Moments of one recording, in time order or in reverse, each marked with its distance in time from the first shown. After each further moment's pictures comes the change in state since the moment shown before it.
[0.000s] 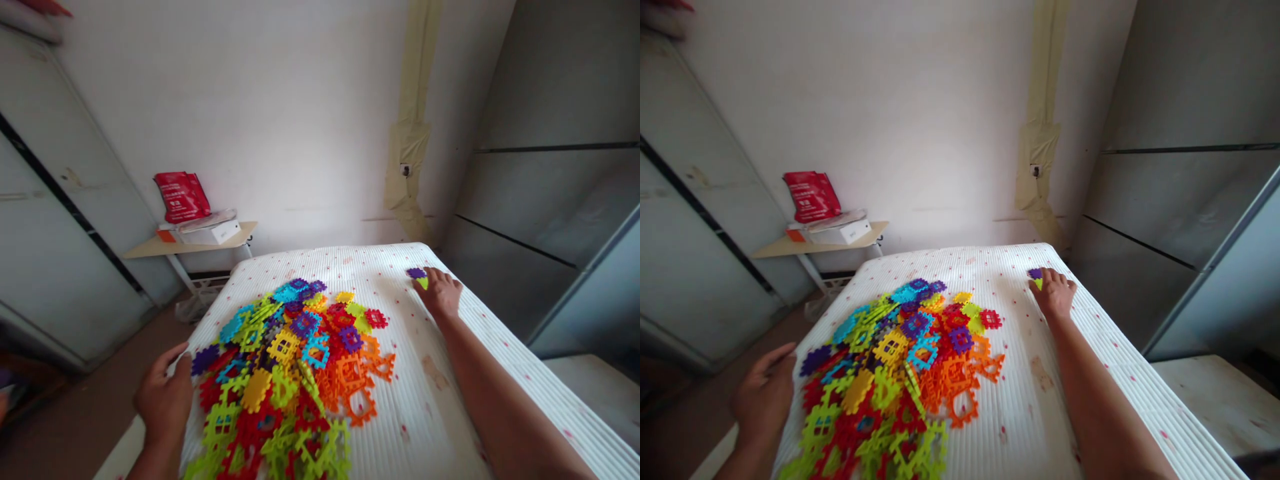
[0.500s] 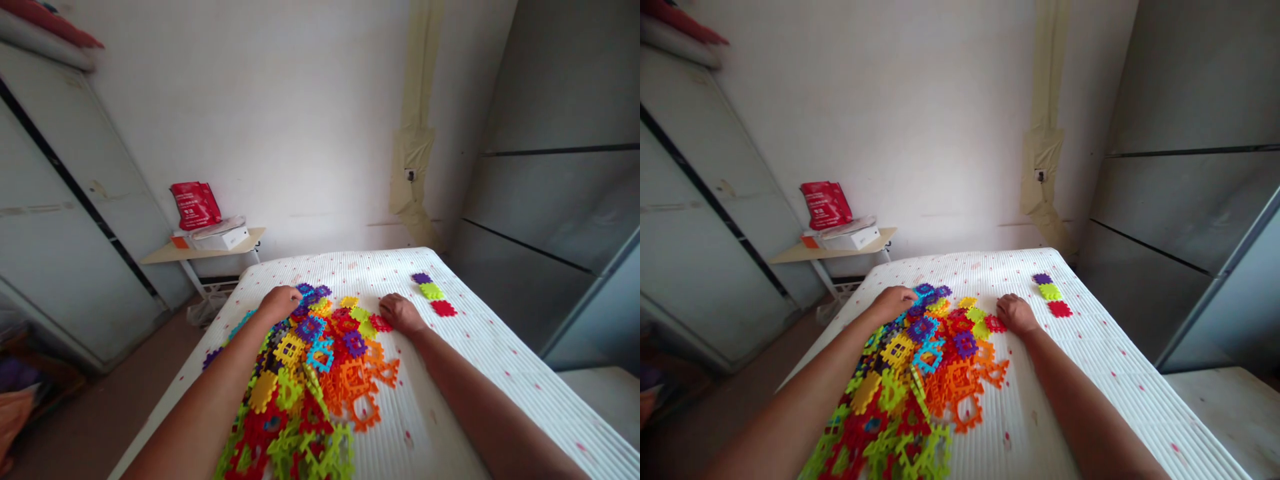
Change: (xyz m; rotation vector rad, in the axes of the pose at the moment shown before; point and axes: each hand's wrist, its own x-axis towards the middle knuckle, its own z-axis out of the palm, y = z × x) left_hand 0.014 0.161 0.098 0.342 -0.877 0.718; right_hand -0.027 -0.062 0.025 0.234 -0.294 -0.635
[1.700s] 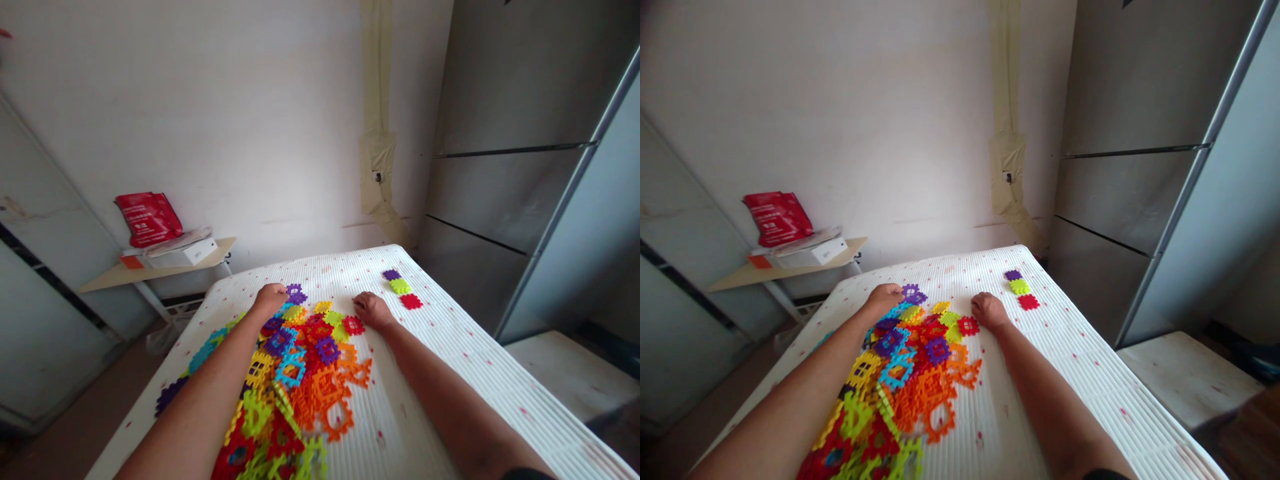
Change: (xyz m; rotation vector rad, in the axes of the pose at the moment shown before) left_hand 0.050 0.035 0.025 -0.308 0.055 -0.192; right_hand 0.004 0.008 0.008 0.155 0.058 0.144
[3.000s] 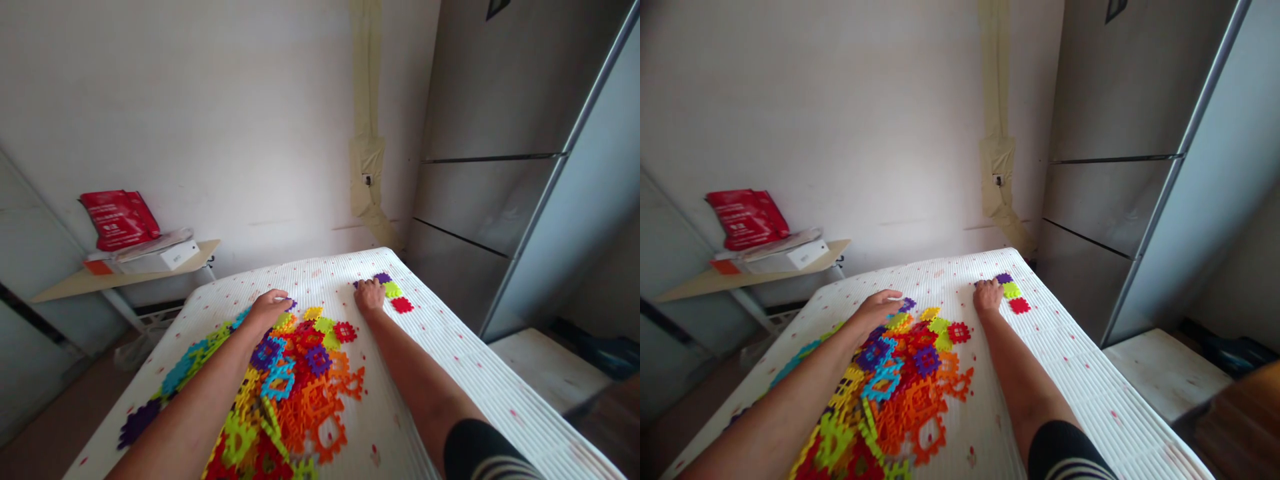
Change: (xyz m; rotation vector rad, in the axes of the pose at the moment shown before) left_hand -0.038 0.041 -0.004 -0.292 -0.103 -0.085; right_hand 0.039 0.007 -0.010 -0.322 0.062 0.542
